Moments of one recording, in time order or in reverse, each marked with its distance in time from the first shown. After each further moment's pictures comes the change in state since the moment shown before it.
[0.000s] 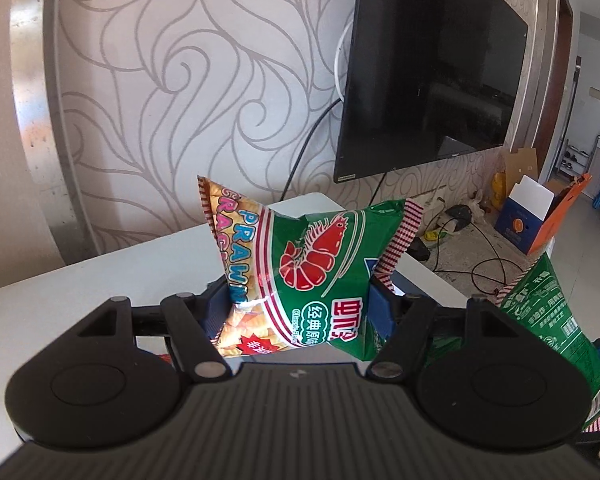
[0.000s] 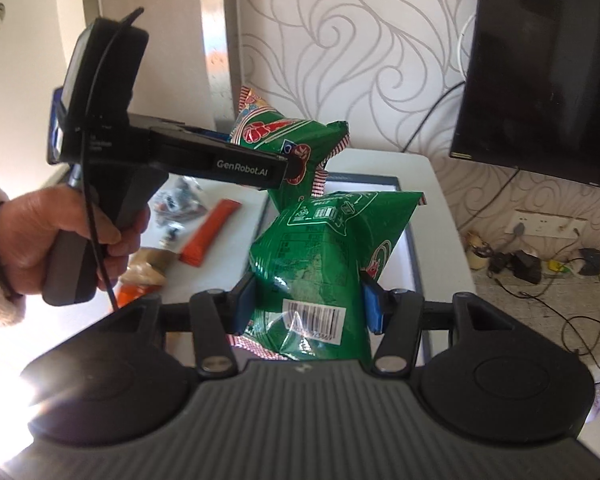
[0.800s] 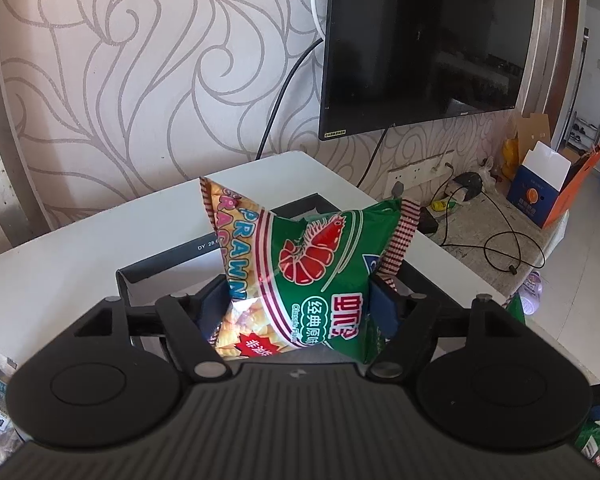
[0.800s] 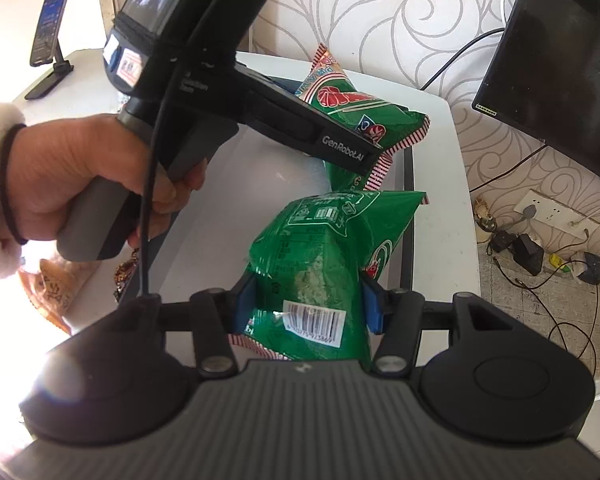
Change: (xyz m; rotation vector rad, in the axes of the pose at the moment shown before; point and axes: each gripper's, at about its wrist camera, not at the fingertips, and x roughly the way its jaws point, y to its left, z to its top) left arm 0.105 -0.039 -0.010 0.030 0.087 0.032; right arm 0.070 -0.024 -0.010 -0.157 0.204 0.024
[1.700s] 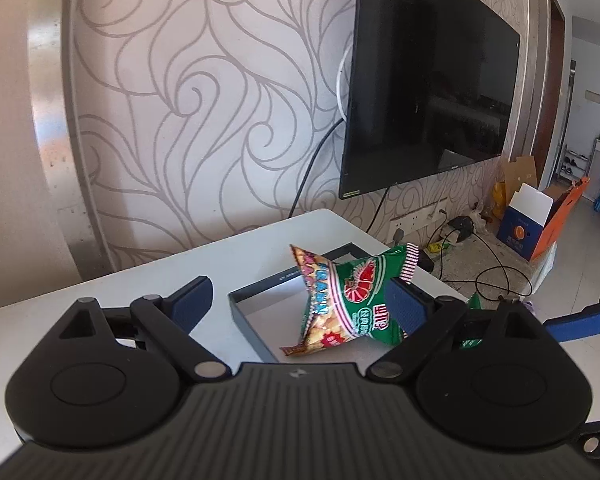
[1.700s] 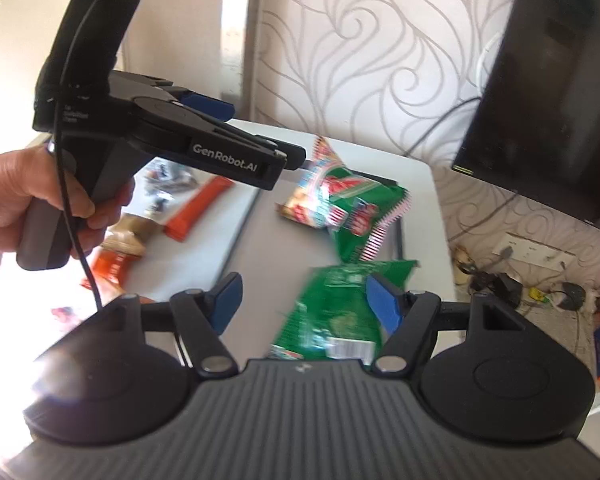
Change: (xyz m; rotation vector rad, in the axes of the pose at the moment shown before) left arm -0.142 0.065 -0.013 -0.008 -0.158 -0.006; right arm -0.065 0.037 0.008 0.009 -0.170 -0.043
